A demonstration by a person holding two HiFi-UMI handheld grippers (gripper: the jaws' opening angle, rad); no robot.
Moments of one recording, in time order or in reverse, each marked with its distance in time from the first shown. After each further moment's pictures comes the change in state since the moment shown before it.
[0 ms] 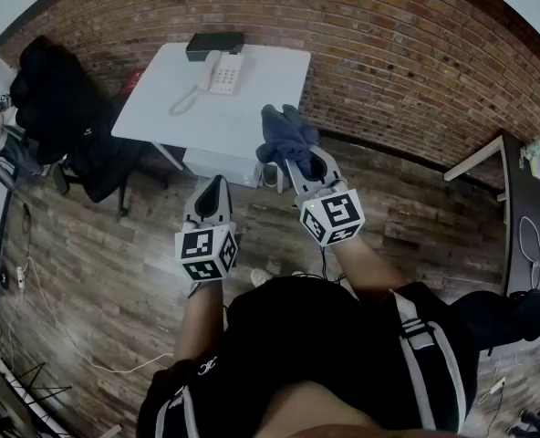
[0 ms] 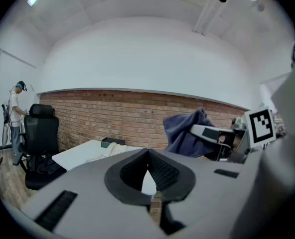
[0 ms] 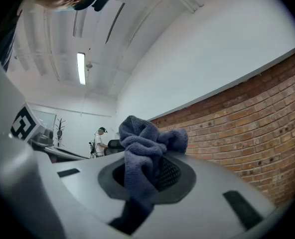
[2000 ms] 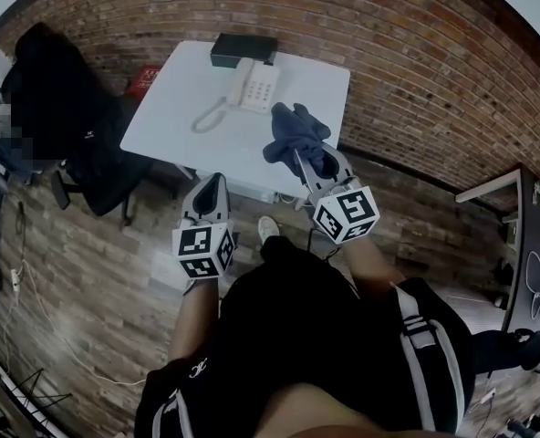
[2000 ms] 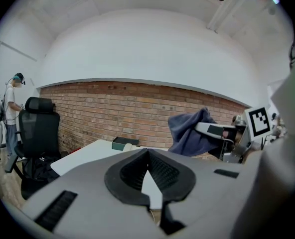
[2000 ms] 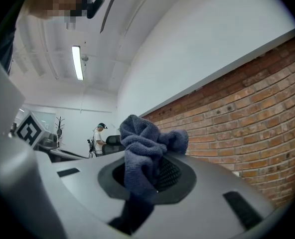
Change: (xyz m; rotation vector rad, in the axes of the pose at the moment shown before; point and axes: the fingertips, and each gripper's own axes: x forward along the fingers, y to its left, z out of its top) left arm 0.116 0.184 0.007 -0.024 0.029 0.002; right arm 0.201 0.002 -0.049 0.032 0.054 0.041
